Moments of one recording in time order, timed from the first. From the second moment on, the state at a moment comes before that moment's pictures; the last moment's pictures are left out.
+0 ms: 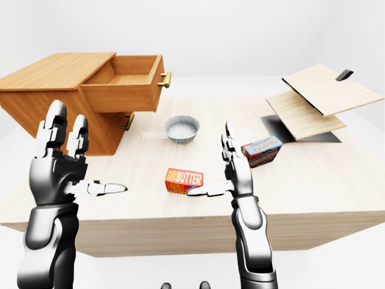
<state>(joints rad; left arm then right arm) -0.01 0.05 0.15 -0.59 -0.12 0.09 -0.10 -0.02 -0.03 -0.03 -0.35 0.04 0.09 0.12</state>
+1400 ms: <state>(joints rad) 0.01 0.05 0.18 -1.01 -0.18 0.09 -0.09 0.01 -0.03 -0.04 -0.32 0.07 0.09 0.15</state>
